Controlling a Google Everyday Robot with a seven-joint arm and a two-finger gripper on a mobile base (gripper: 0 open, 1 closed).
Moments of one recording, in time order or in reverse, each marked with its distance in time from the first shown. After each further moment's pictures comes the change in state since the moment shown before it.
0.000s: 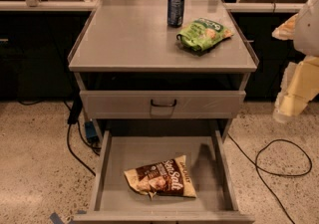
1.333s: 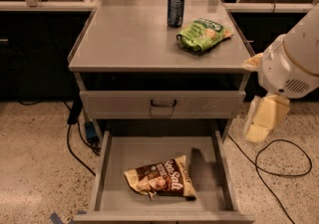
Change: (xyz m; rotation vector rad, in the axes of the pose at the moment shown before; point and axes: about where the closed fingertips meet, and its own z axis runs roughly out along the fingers) arm -0.019 0.025 0.075 -0.063 -0.101 -0.034
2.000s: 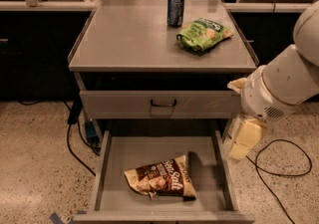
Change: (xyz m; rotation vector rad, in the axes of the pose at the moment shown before) arm 0.002 0.016 0.060 -0.023 -0.049 -0.001
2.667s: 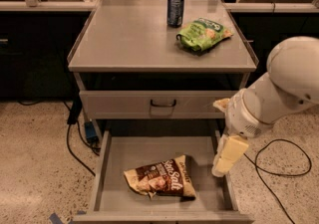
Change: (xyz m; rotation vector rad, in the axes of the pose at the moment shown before) arm 0.005 0.014 0.064 -0.079 -0.046 -0.003
